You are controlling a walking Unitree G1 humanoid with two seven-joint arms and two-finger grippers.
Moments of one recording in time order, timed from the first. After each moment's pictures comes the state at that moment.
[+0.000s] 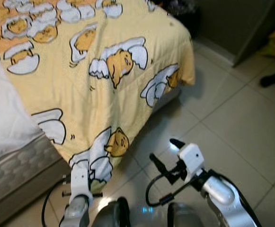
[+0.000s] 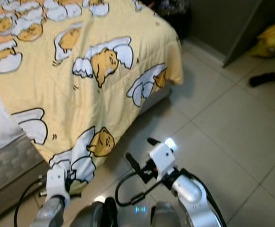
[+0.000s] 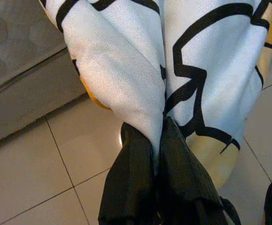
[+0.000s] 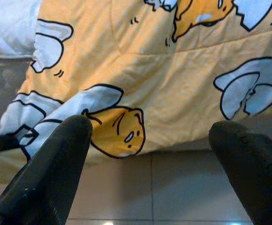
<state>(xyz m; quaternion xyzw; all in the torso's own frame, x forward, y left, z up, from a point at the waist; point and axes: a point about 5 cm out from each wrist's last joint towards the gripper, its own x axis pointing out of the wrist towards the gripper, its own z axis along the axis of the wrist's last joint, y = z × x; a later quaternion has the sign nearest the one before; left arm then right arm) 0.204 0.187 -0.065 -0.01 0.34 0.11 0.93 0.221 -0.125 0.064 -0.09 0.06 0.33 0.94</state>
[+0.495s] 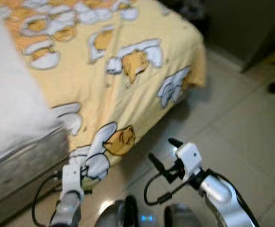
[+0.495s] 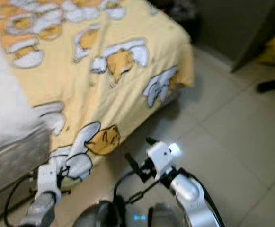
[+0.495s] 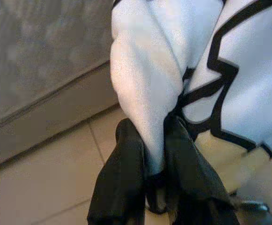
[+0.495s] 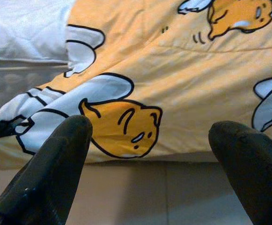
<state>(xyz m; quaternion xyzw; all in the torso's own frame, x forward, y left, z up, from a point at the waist) 0.208 0.207 -0.061 0.02 0.34 0.13 0.93 0.224 -0.124 0.062 -0.09 0.06 0.33 0.94</state>
